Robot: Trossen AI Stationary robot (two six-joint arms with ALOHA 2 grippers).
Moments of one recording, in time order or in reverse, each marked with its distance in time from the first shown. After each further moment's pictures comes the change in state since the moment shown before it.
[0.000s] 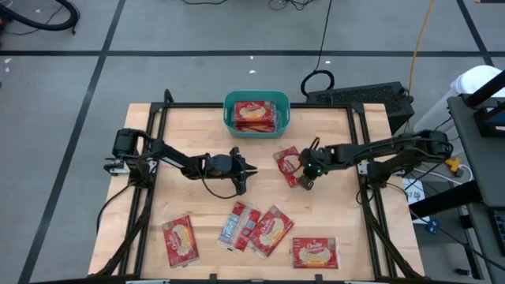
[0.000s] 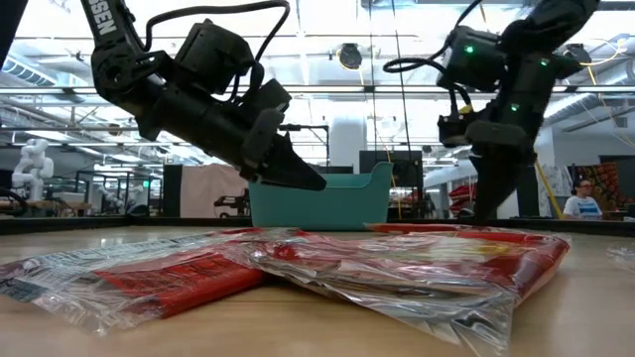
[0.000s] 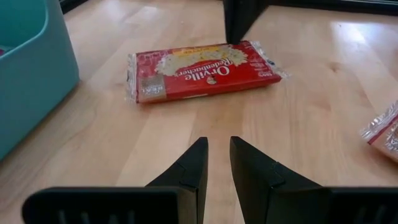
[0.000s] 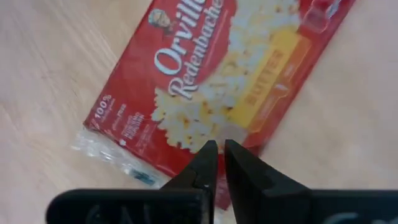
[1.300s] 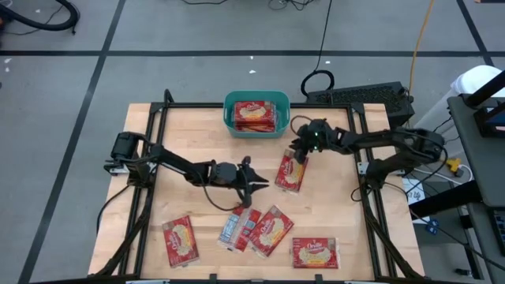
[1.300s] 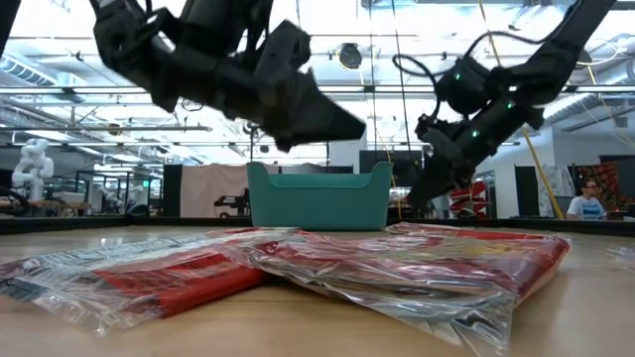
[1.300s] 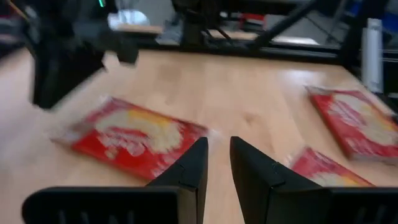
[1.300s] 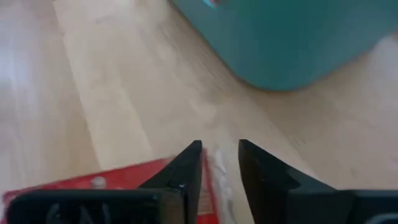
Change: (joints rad) left arm -0.110 0.002 0.147 -0.013 0.052 -0.002; right arm -0.414 0.075 -0.144 0.695 -0.181 -0.383
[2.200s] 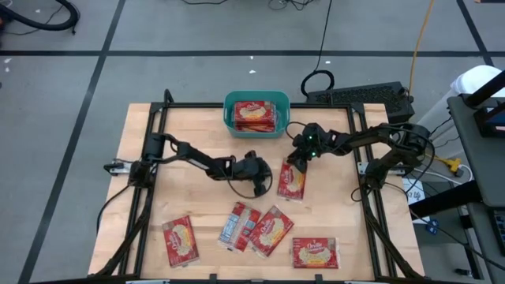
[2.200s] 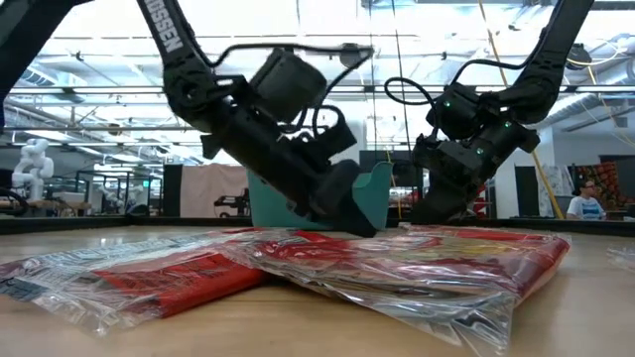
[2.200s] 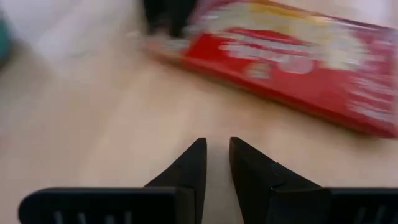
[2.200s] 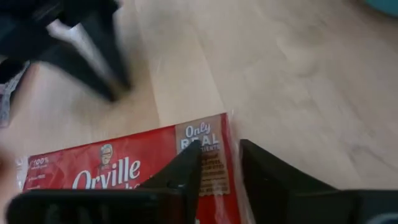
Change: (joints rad) left arm 0.120 0.280 0.204 -0.242 -0.084 -0.037; right arm 0.003 0.160 0.000 0.045 -0.292 -0.052
